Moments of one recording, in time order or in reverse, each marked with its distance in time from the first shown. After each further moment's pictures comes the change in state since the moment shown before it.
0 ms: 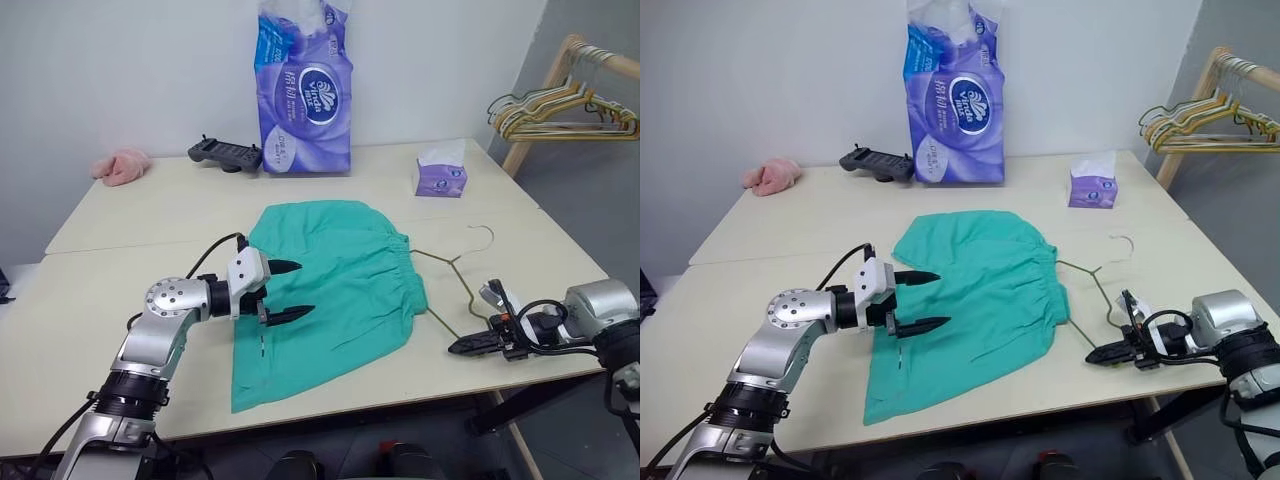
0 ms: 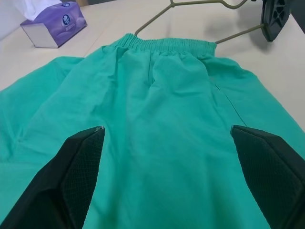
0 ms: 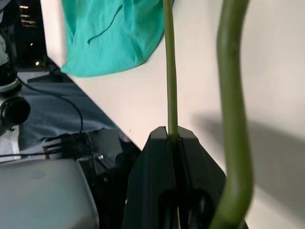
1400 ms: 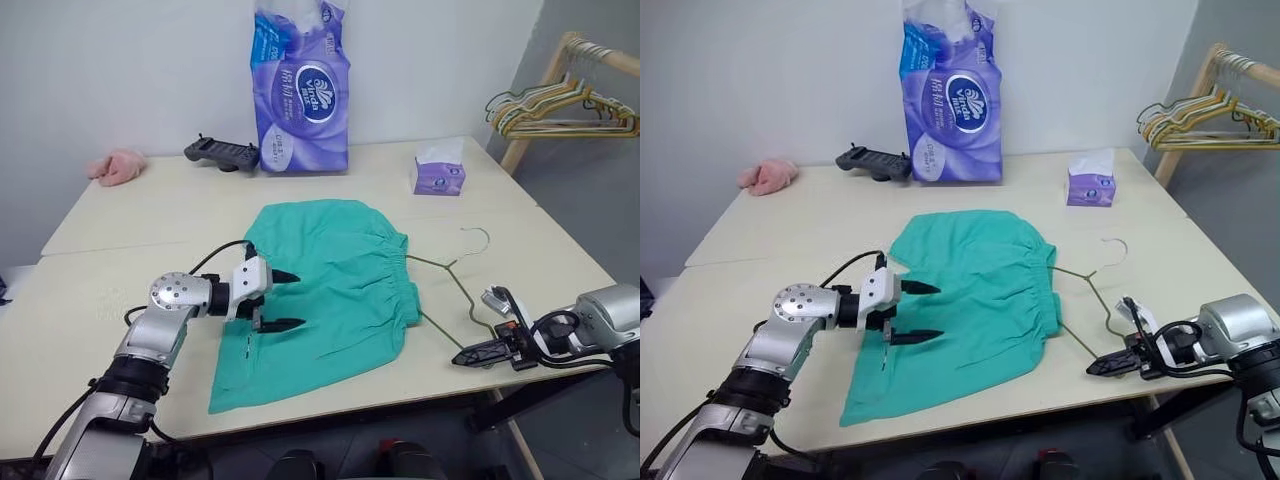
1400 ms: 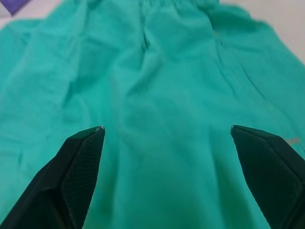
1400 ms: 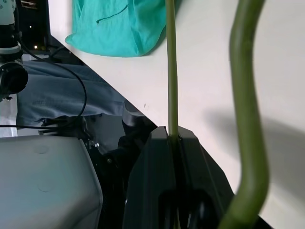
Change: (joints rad) left arm -0.092 0.015 -0.071 0.196 0.081 -0.123 -0.113; right arm 0.095 -0.043 -0.093 -0.203 0.049 0.065 -0.049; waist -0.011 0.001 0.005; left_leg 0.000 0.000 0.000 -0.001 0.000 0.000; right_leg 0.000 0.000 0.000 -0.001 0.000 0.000
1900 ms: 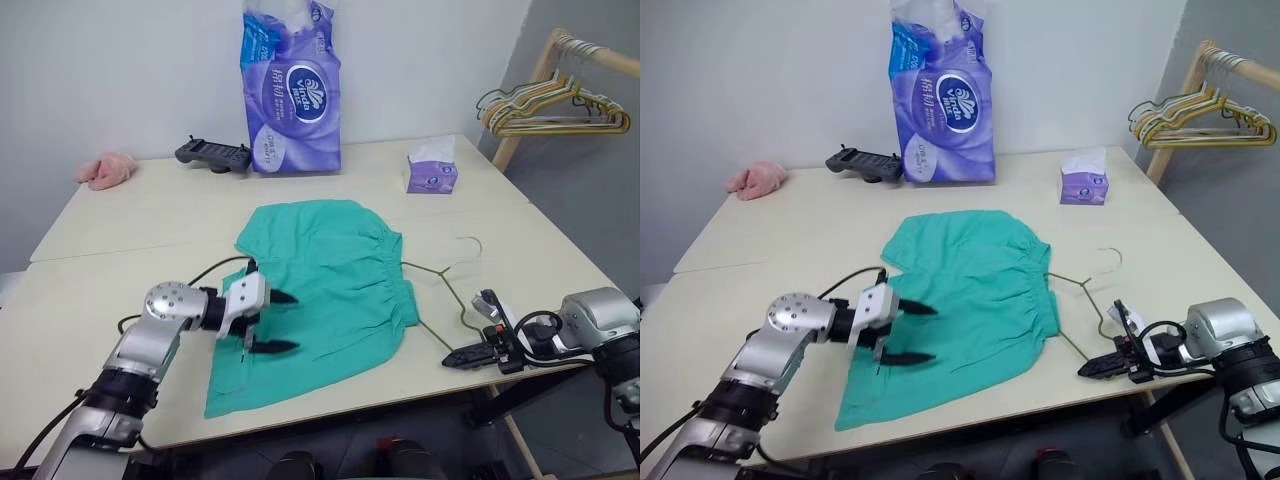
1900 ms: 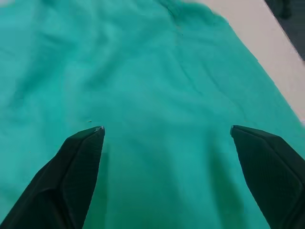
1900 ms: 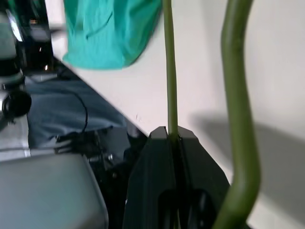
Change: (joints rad) left arm 0.124 0.081 -0.057 -0.058 0.071 -0.005 -0.070; right arm -0.047 0.090 -0.037 0.147 -0.007 0.012 -0.096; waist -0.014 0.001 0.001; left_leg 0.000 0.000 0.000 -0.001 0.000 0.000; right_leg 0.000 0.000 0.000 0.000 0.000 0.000
